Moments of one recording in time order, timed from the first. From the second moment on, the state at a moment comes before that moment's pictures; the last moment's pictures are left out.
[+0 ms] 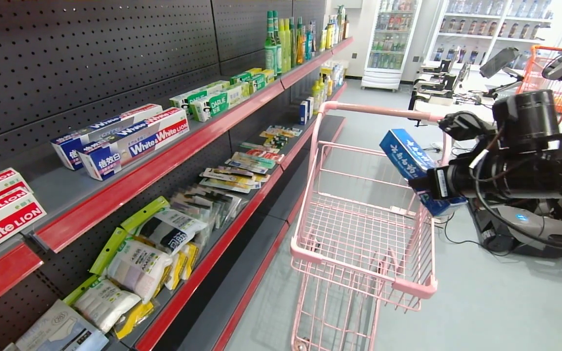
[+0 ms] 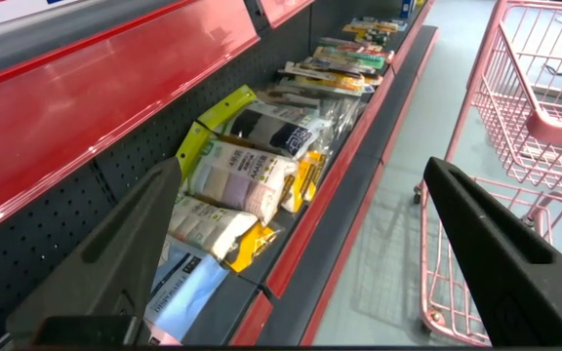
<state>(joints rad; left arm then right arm) 0.00 0.00 0.00 0.00 0.03 0.01 0.20 1.67 -1.10 0.02 0.08 -0.06</state>
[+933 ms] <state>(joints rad) 0.00 0.00 0.00 0.00 0.03 0.01 0.09 0.99 -0.60 0.02 0.03 -0.17</state>
